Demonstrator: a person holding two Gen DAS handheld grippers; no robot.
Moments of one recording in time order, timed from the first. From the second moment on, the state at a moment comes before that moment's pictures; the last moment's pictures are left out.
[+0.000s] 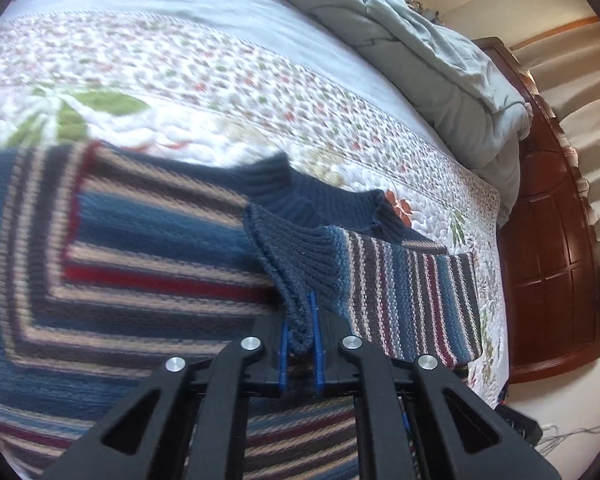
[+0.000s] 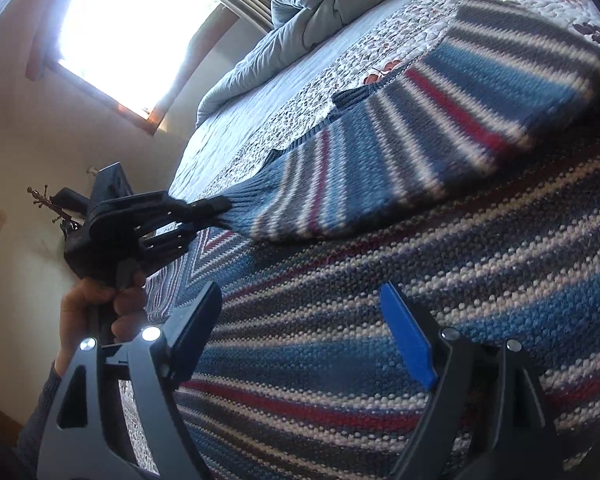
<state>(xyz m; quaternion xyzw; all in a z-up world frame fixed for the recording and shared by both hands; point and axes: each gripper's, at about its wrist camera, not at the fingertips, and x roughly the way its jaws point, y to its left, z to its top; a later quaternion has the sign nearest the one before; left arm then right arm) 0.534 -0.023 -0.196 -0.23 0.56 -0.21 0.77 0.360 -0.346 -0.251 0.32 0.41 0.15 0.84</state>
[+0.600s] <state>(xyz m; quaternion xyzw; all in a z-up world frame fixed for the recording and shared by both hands) 0.528 0.030 -0.204 -0.24 0.56 -0.19 0.77 0.363 -0.334 -0.254 0.30 0.42 0.16 0.84</state>
